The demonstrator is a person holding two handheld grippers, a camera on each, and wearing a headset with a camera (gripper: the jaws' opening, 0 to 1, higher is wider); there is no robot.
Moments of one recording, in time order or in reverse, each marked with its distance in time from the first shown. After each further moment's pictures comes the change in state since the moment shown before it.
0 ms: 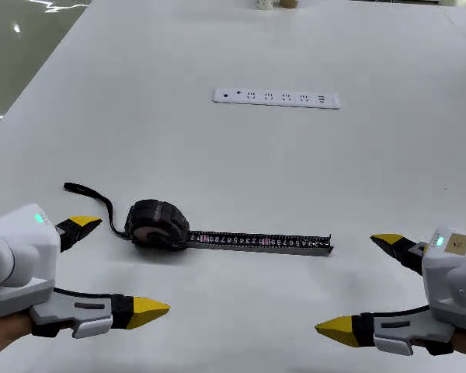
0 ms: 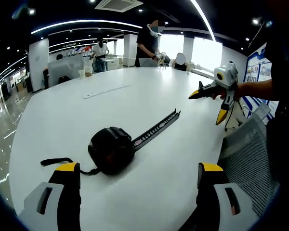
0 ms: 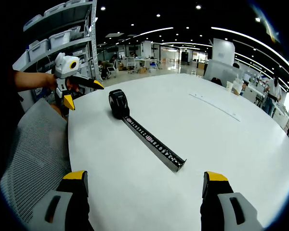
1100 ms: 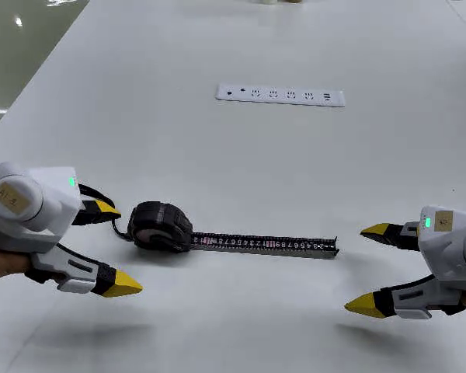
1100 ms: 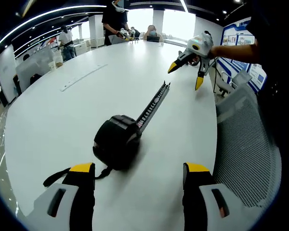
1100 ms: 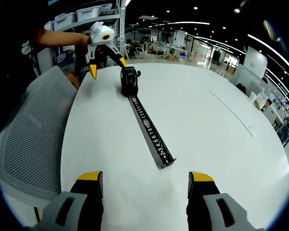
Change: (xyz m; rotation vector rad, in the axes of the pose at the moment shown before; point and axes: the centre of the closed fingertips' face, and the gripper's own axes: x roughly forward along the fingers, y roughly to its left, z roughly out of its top) left arm 0.014 0.030 -0.016 0.202 0.230 -0.203; right arm 0.015 -0.035 -0.016 -0.242 0.135 0.146
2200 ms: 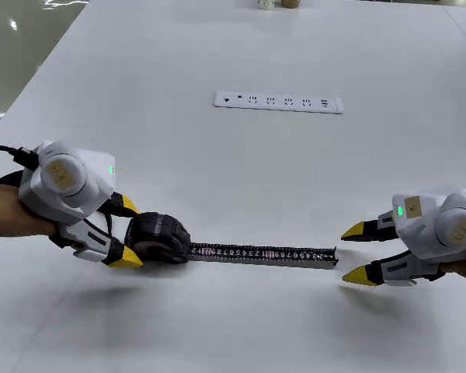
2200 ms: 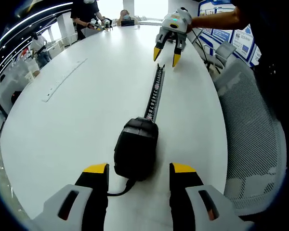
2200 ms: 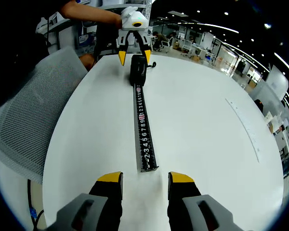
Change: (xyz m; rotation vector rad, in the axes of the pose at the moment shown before) left arm 0.025 0.038 0.007 0.235 0.164 -0.113; right arm 0.020 -0.034 -0.006 -0.221 0.092 0.128
